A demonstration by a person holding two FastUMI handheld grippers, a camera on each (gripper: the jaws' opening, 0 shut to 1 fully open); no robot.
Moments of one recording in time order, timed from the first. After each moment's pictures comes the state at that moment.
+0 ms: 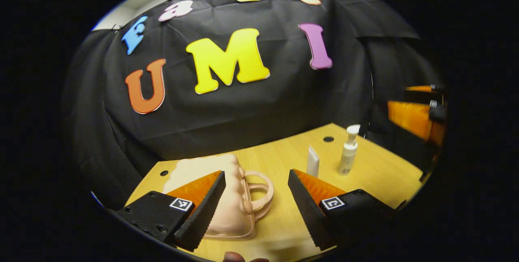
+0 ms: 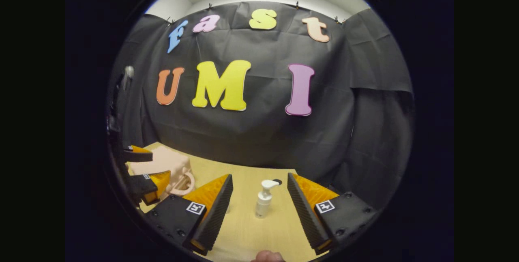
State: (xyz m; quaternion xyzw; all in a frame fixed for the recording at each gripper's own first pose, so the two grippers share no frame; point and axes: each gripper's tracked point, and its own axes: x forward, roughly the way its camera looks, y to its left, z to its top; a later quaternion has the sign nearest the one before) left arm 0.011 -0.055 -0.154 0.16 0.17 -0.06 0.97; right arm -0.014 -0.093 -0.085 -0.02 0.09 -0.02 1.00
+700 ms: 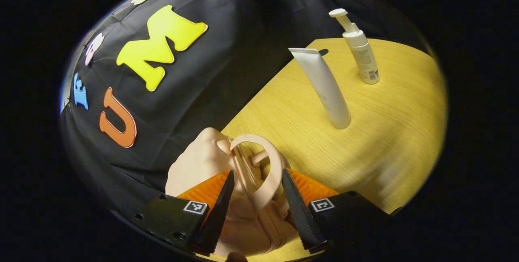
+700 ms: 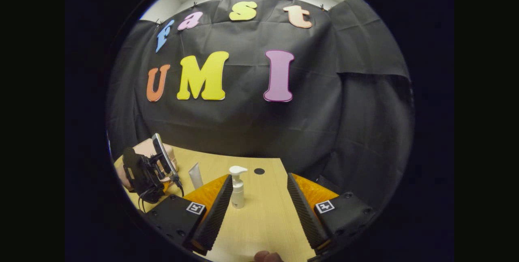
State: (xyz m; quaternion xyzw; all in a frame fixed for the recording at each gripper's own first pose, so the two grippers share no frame) left arm 0.062 -0.045 -0.270 0.39 0.29 -0.07 0.87; right arm -0.020 -0.172 -0.115 0.01 0.12 -0.03 0.99
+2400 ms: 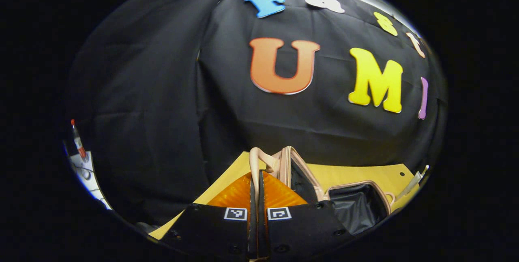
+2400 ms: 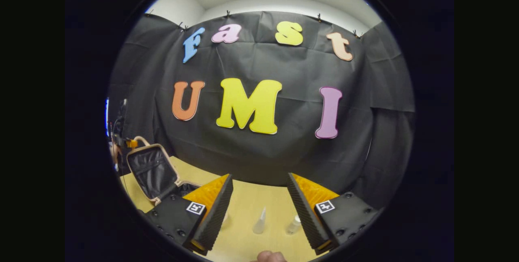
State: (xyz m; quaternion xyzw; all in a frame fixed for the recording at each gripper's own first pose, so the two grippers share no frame) left arm 0.061 0.414 -0.183 -0.10 0.15 0.14 0.97; right arm 0.016 0.058 -0.001 -0.02 0.06 0.04 1.00
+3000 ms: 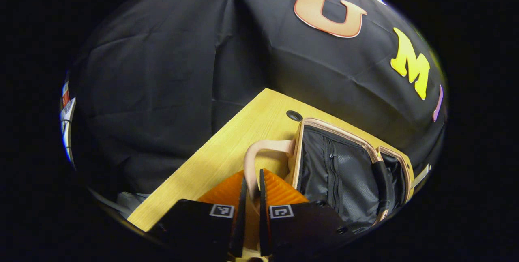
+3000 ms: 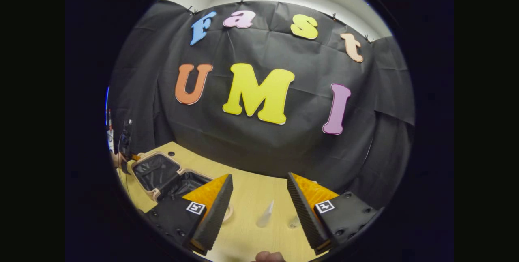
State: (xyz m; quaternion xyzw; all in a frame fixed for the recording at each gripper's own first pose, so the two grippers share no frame) left arm 0.095 0.426 -0.349 -0.17 0.28 0.14 0.93; right arm 0.016 0.094 -0.024 -0.07 0.10 0.04 0.99
